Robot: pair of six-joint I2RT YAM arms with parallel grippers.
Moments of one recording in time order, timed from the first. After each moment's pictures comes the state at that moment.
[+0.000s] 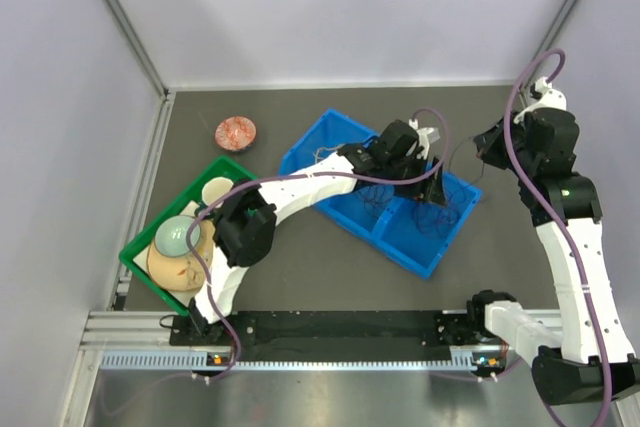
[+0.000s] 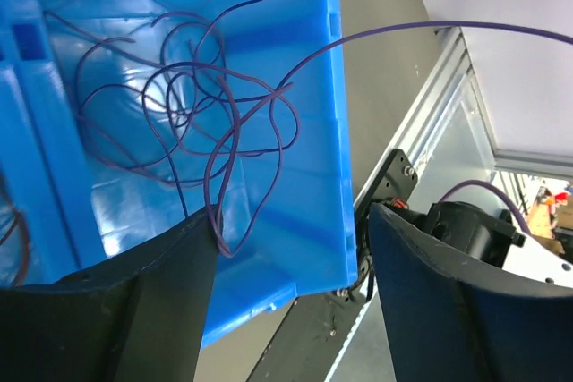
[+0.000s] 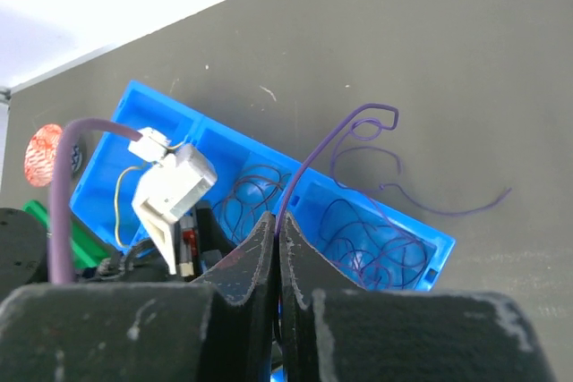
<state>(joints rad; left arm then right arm) -0.95 2.11 1.85 -0.38 0.43 -0.64 0.07 0.96 1.24 -0.68 -0.02 0.44</state>
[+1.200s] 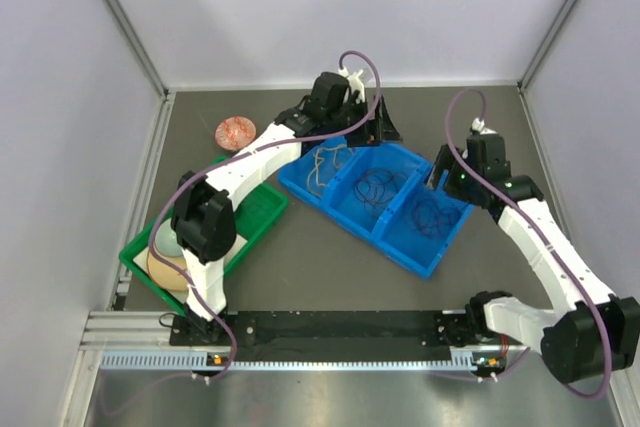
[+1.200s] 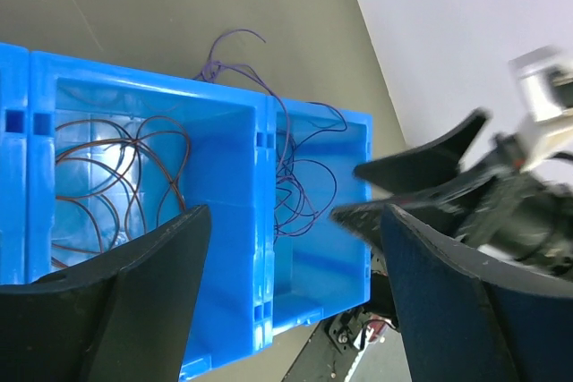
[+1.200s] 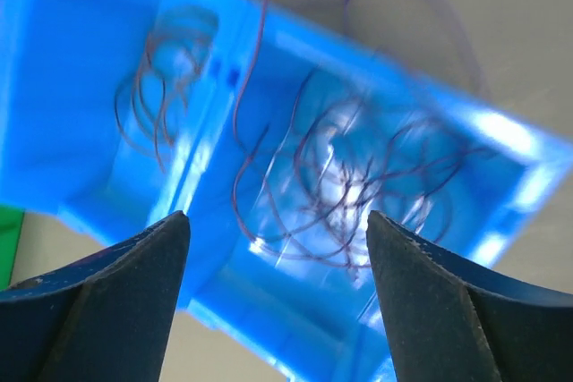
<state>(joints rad) -0.65 1.93 1.76 -0.31 0.46 -0.68 0.22 1.09 0.90 -0.62 -0.01 0.53</state>
